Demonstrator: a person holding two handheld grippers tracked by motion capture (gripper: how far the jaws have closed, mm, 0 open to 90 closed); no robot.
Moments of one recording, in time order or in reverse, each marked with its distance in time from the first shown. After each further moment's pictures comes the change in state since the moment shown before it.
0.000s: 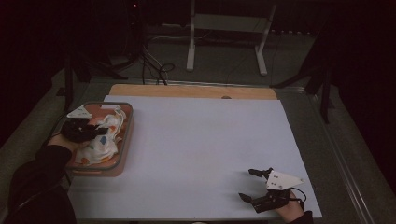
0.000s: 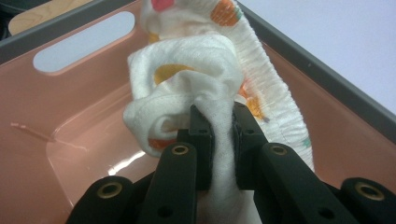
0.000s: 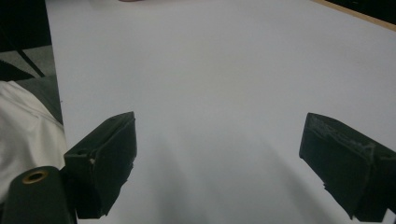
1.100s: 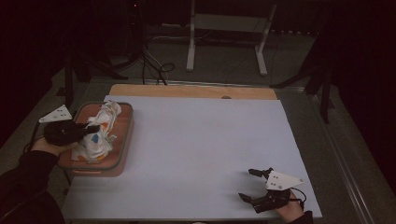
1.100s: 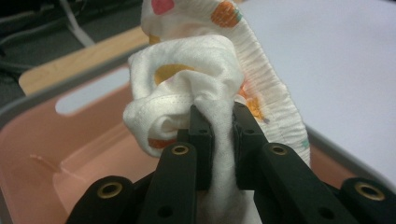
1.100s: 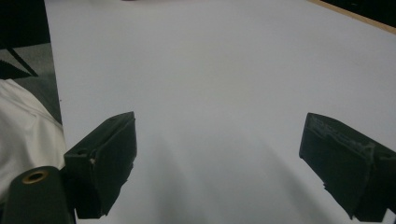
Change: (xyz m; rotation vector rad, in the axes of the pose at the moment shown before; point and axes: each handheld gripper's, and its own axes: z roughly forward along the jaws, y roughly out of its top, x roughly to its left) left arm 0.001 -0.009 -0.043 -0.224 -0.081 0.027; right arm 0.001 0.001 0.000 0.003 -0.003 -0.004
